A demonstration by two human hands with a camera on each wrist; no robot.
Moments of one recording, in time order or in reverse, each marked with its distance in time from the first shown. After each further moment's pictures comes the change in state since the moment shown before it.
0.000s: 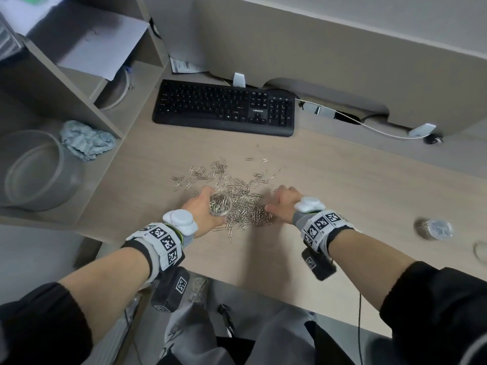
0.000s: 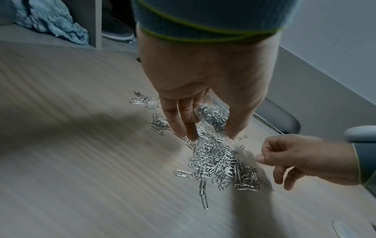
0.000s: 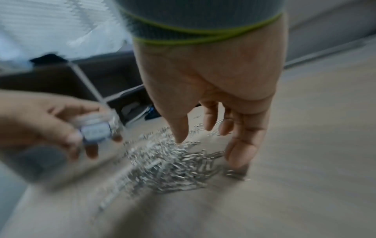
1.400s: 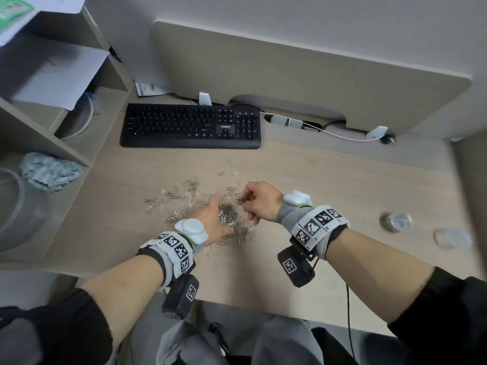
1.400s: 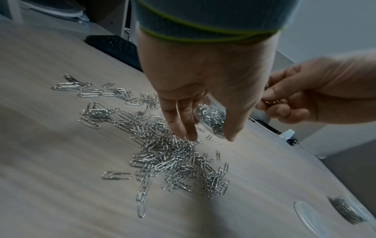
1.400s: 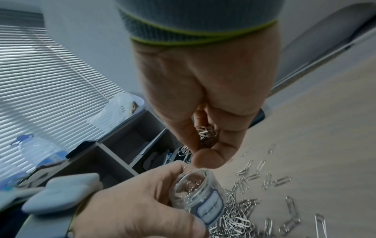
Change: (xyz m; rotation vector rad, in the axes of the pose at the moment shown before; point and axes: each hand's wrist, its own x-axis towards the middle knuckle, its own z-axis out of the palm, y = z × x) left_hand 0.019 0.073 0.025 0.102 -0.048 0.149; right_hand -0.028 -0.010 -0.050 0.661 -0.051 -0.145
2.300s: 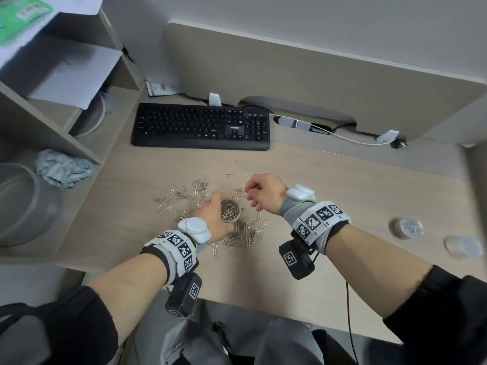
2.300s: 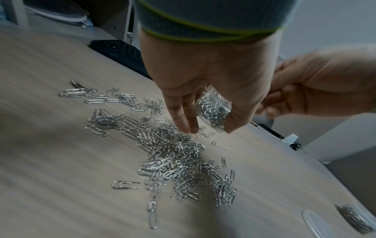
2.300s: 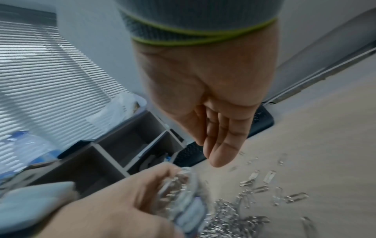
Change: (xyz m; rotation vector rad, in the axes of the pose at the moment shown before) left_hand -0.005 0.000 -0.015 -0.059 0.043 -0.028; right_hand 0.012 -0.016 -0.006 -0.039 0.111 -0.057
